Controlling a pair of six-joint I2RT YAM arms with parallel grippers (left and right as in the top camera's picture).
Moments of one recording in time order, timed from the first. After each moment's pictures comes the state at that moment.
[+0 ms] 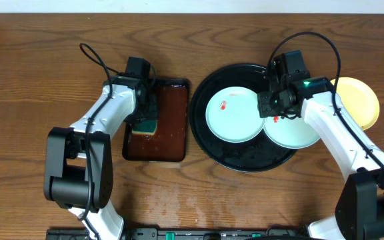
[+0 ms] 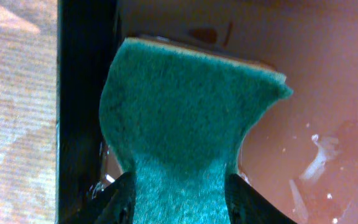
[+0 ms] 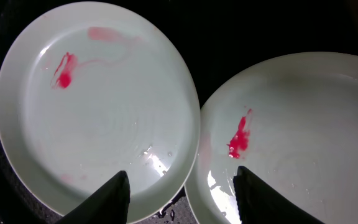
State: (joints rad) left arm -0.16 1.86 1.21 -0.74 -0.03 -0.31; right arm 0.24 1.68 1.24 -0.80 -0.05 0.13
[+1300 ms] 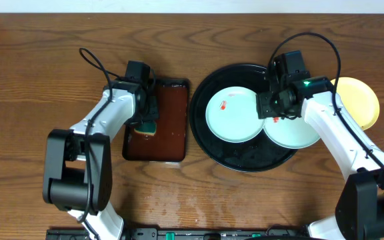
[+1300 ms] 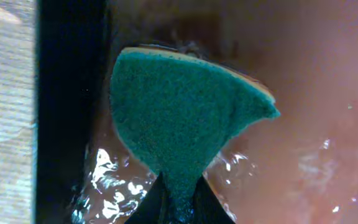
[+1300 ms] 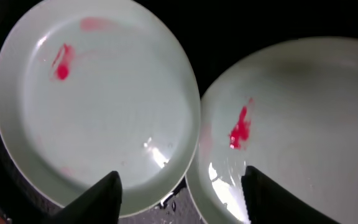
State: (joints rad) left arm -0.16 1.83 1.16 -0.69 0.00 -0.33; right arm 0.24 1.68 1.25 -0.84 -0.06 0.15
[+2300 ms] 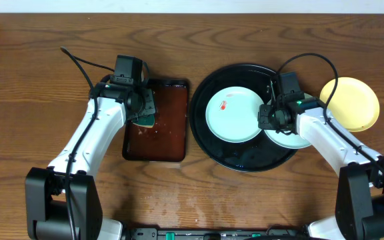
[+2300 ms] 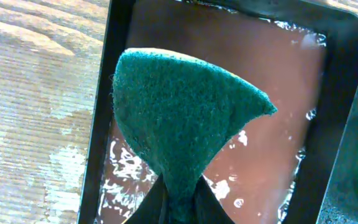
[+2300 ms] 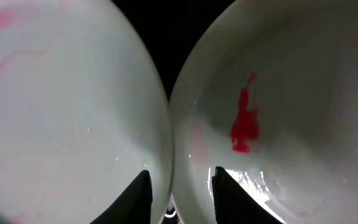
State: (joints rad) left arm -0.16 1.63 1.16 -0.74 0.02 -0.33; right arm 0.24 1.68 1.00 -0.56 -0.01 0.34
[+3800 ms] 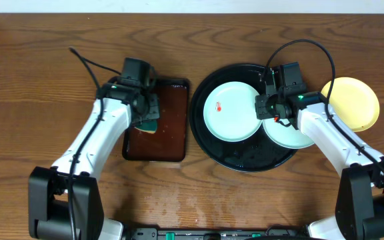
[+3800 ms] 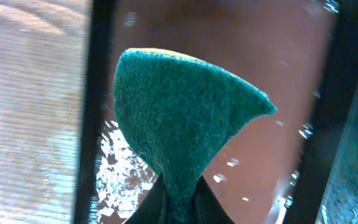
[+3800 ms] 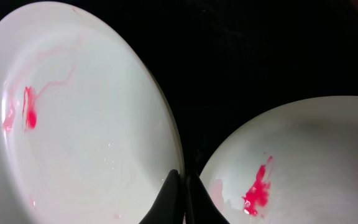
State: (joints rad) left arm -0.21 1.63 1.16 -0.79 -0.01 -0.32; right arm 0.24 1.68 1.07 -0.48 -0.07 0.10
